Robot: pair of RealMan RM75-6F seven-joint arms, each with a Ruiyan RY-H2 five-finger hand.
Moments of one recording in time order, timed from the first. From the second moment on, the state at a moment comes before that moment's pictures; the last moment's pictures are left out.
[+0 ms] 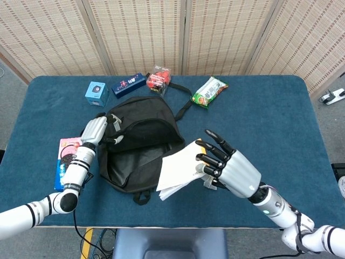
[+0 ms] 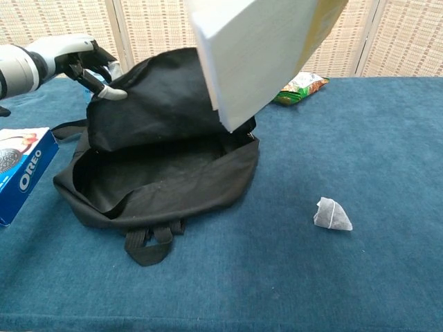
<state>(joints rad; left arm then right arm) -0.82 -1.43 -0.37 -1.43 0.80 0.86 0.10 0.61 -1.28 0.17 -1.64 -1.98 1.55 -0.04</state>
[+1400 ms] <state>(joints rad) -0.83 -1.35 -0.35 -1.48 0.72 0.86 0.09 0.83 -1.79 0.08 -1.03 -1.84 1.38 0.10</state>
